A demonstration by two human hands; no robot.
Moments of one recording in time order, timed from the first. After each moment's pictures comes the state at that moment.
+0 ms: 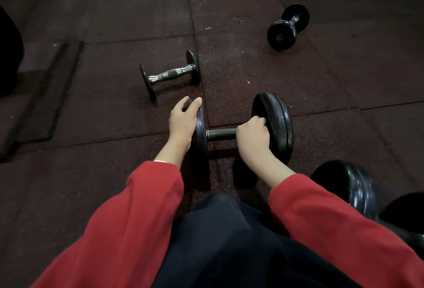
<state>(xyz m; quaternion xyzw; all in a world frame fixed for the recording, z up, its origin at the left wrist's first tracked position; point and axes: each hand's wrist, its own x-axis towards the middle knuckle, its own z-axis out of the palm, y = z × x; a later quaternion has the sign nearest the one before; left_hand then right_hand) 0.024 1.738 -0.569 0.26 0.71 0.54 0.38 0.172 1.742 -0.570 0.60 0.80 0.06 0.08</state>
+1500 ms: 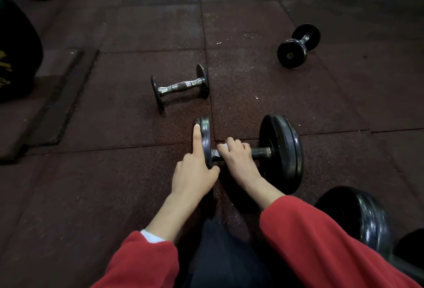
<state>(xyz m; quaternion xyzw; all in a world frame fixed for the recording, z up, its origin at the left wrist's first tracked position) 0.054 1.663 -0.542 0.50 0.81 0.17 0.24 0.152 1.751 -0.634 0.41 0.89 0.09 -0.19</state>
